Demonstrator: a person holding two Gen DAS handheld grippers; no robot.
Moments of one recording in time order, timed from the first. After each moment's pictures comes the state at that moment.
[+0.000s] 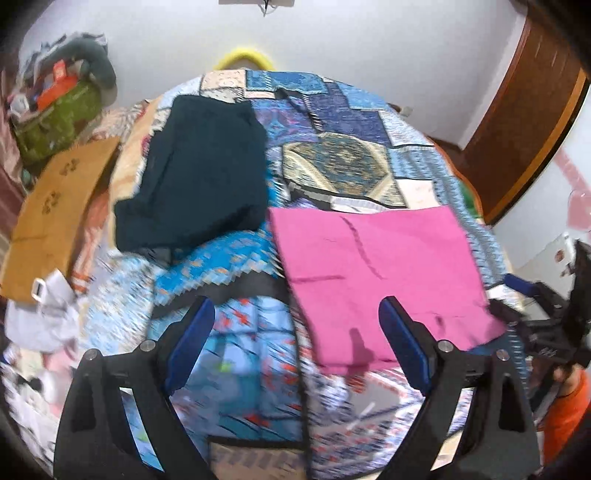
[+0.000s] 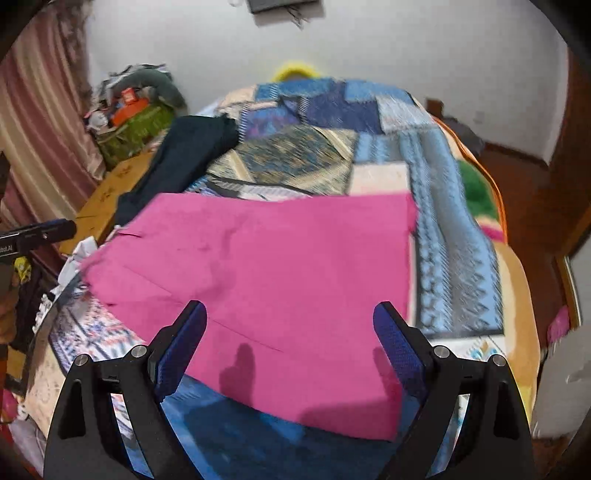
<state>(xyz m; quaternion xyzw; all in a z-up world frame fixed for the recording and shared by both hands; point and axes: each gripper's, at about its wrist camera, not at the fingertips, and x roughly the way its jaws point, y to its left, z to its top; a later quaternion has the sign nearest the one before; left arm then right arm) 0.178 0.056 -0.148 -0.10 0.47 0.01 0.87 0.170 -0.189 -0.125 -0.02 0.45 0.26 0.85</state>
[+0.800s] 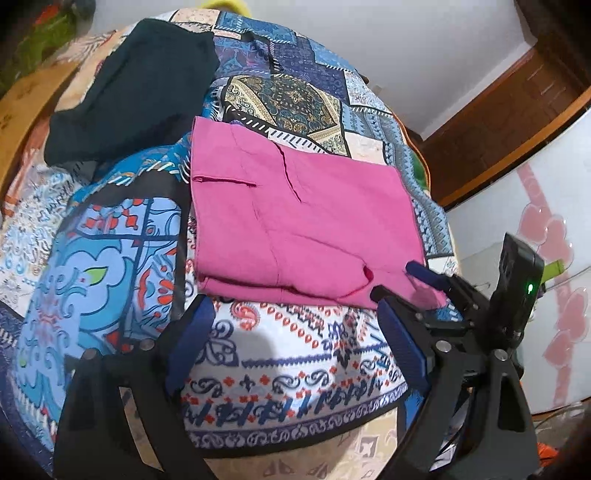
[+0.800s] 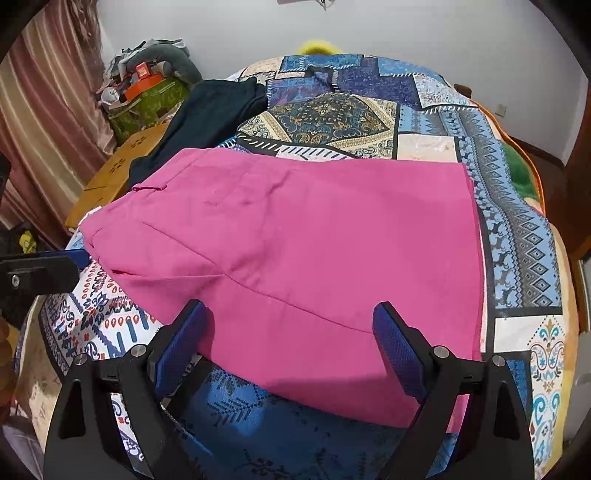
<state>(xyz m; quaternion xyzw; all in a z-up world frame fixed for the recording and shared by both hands) 0.163 0.021 -0.192 -0.22 0.52 -0.07 0.82 0.153 -0.152 -0.163 -0.03 0.48 0.28 0.83</state>
